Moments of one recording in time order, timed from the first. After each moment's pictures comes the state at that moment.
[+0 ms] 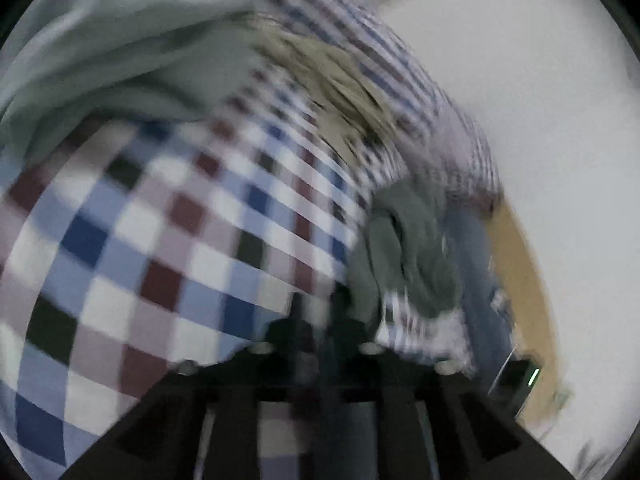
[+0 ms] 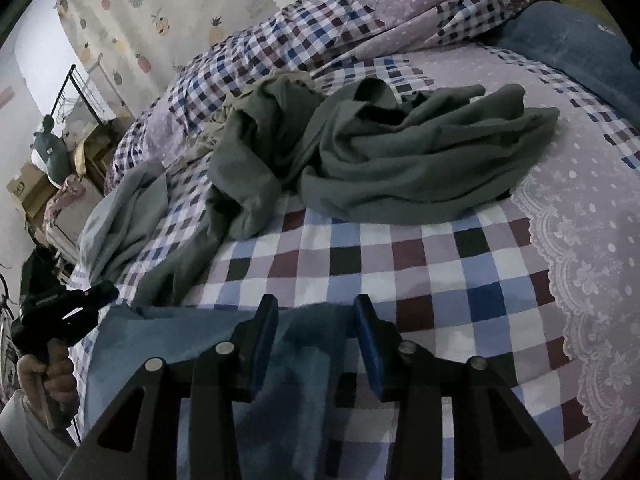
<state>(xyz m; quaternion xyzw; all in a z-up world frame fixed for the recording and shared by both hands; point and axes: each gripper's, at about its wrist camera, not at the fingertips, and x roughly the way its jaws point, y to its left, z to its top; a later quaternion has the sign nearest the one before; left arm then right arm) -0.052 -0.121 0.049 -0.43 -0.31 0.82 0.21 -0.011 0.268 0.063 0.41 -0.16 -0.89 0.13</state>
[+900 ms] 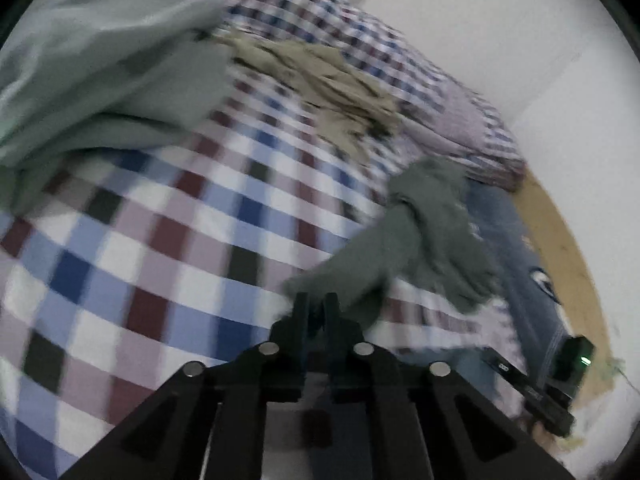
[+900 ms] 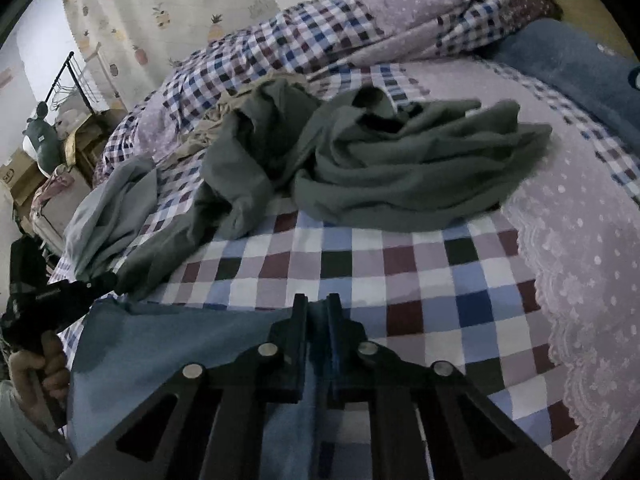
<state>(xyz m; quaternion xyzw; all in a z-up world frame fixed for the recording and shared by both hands) -0.062 -0.117 0.039 -0.42 -0.28 0.85 0.13 -0.010 0.264 0.064 0.41 -0.12 -0.90 0.11</state>
